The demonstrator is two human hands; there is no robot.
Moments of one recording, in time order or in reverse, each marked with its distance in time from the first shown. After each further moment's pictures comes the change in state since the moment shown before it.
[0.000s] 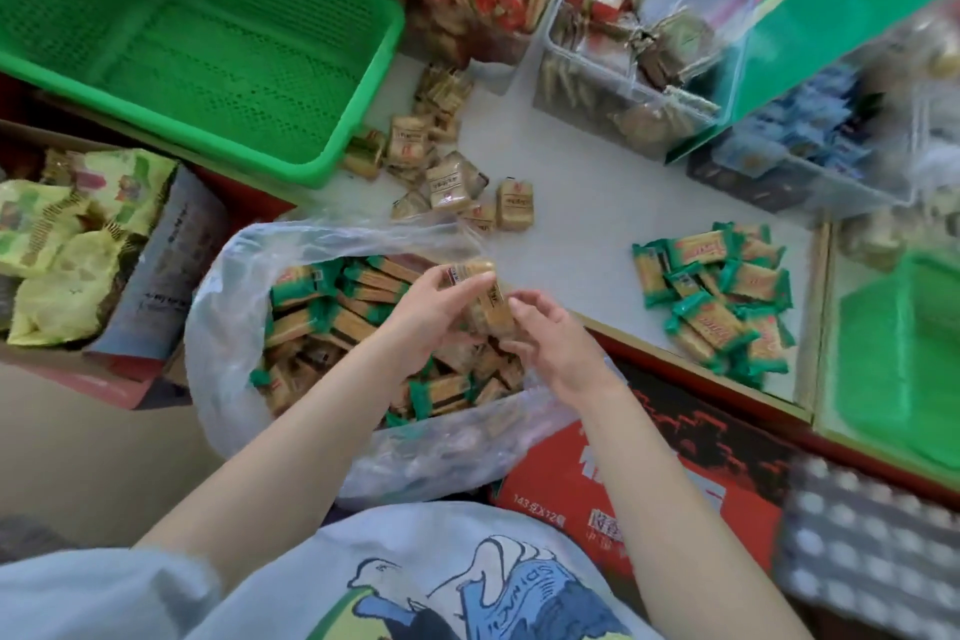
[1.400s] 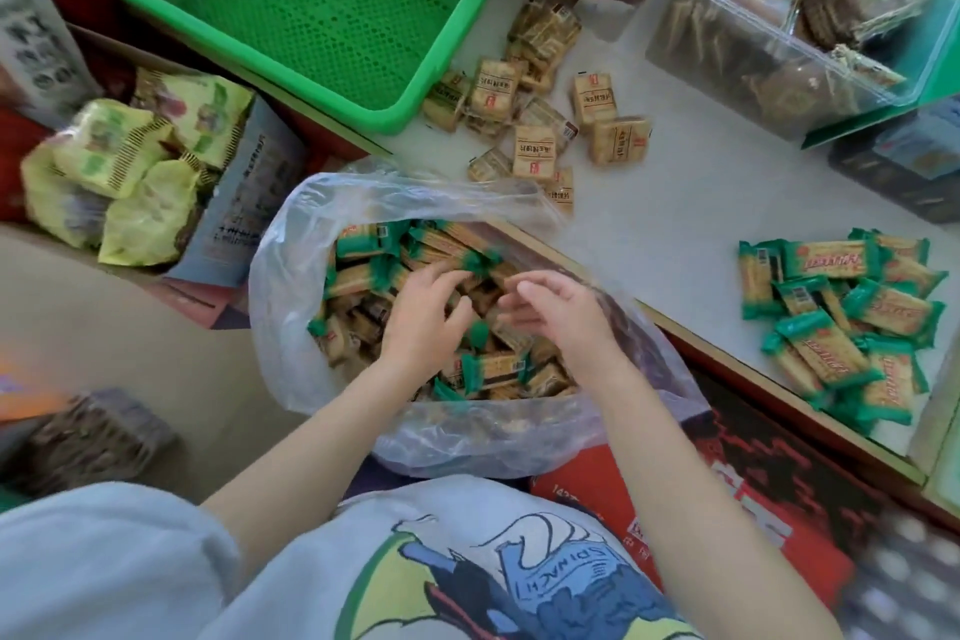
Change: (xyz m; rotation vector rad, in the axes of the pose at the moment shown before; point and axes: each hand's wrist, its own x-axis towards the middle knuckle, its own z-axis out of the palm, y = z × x) left_hand 0.011 -0.070 -0.065 0.990 0.406 0.307; right_hand 0.035 -0.002 0.044 -0.253 -0.097 0.056
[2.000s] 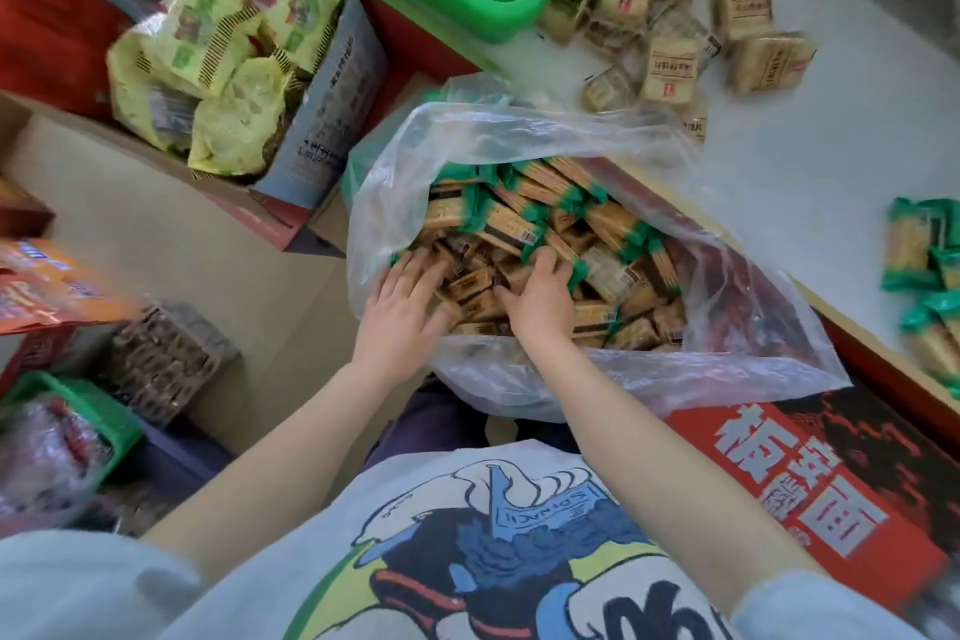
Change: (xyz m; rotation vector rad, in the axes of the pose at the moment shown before) left_hand -0.075 -0.147 -0.015 0.204 -0.048 -0.111; right_hand 0.057 0.115 0.140 -0.923 0.230 0.068
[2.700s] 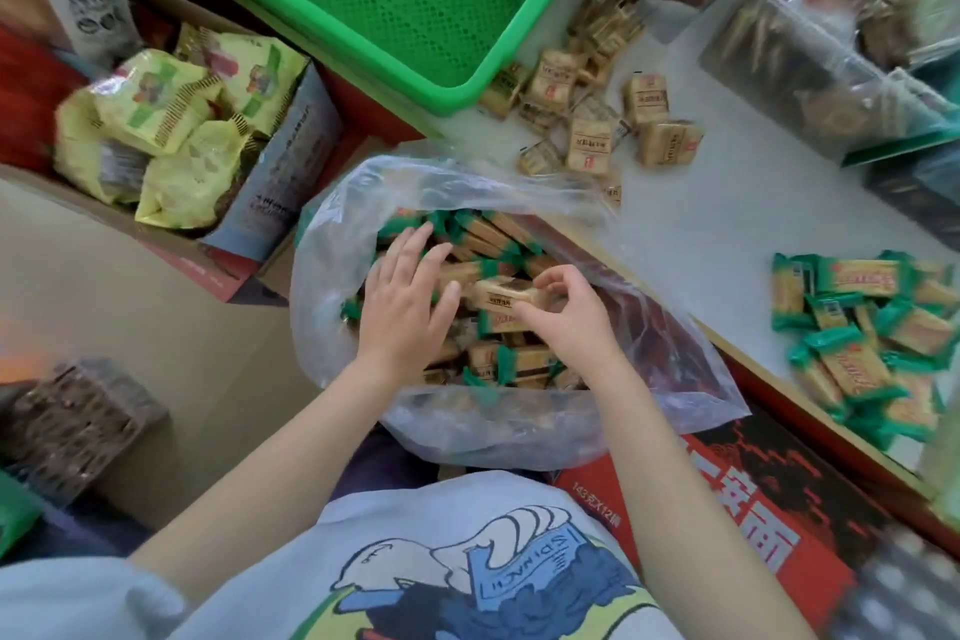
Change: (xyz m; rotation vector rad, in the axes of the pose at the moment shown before) left_hand 0.035 0.084 -0.039 -0.107 0.299 0.171; right_hand -0.024 0.021 -0.139 0.432 -0.069 -0.124
